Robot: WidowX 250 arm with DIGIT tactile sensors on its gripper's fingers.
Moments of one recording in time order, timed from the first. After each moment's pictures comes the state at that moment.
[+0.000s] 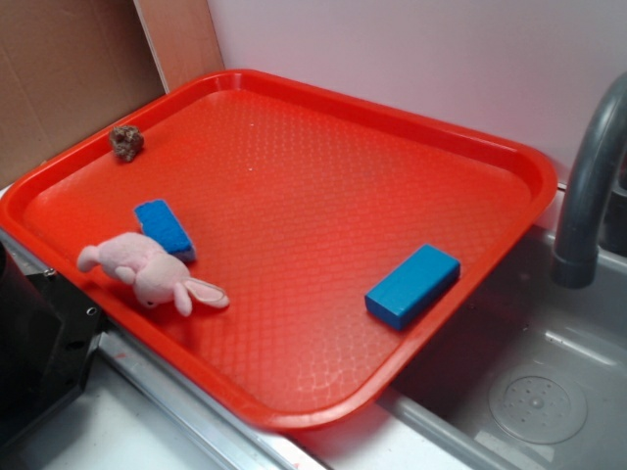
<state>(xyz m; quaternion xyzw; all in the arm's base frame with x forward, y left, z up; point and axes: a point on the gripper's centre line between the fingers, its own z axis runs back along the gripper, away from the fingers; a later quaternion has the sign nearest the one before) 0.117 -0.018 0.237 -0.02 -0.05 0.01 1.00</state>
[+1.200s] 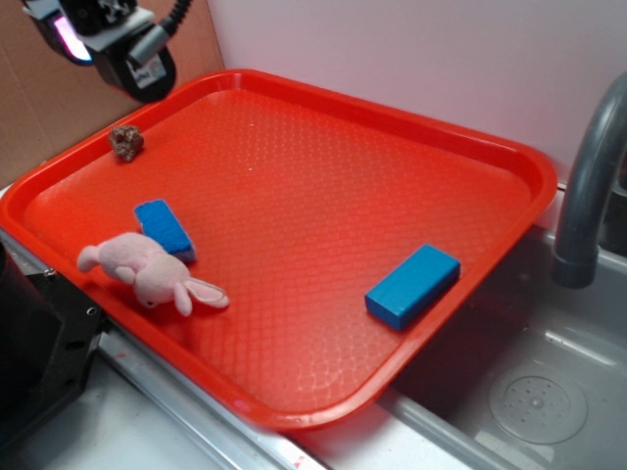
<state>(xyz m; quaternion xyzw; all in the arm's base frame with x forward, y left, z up) 0.140 -0.067 0.188 -0.03 -0.08 -0.02 1.00</state>
